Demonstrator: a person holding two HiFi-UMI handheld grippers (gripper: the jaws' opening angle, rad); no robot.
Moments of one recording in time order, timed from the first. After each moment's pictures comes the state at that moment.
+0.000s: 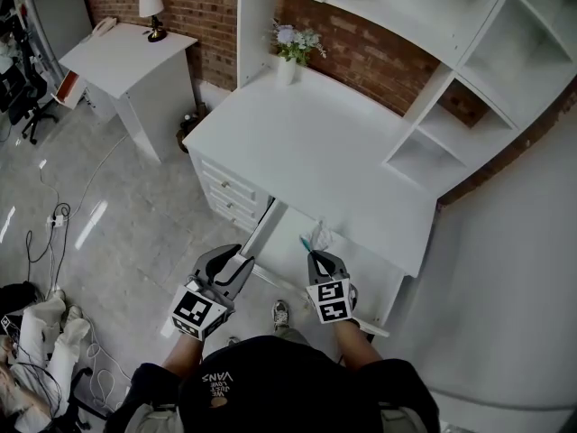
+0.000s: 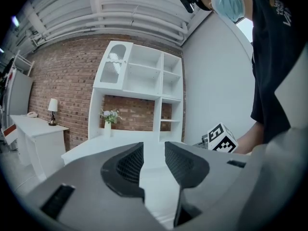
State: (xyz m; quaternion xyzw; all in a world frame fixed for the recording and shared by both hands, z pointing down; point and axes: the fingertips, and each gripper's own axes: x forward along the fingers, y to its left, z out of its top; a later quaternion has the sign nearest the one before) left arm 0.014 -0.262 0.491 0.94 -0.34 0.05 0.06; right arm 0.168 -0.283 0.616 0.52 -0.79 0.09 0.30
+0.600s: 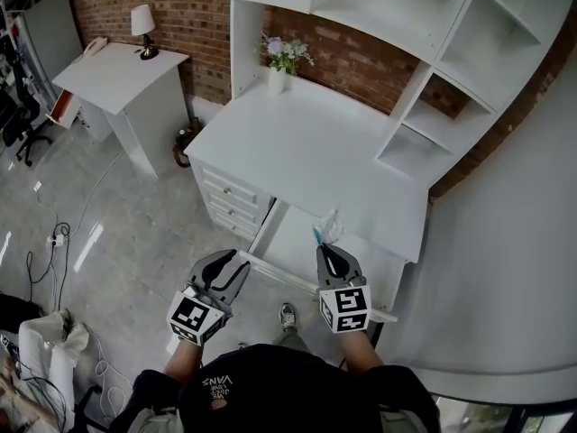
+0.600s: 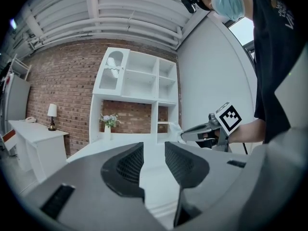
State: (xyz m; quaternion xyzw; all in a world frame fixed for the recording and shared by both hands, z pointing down) left arm -0.028 -0.220 0.471 0.94 -0.33 0.04 0.04; right arm 0.140 -0.237 0.493 0.59 -0.79 0.05 0.16
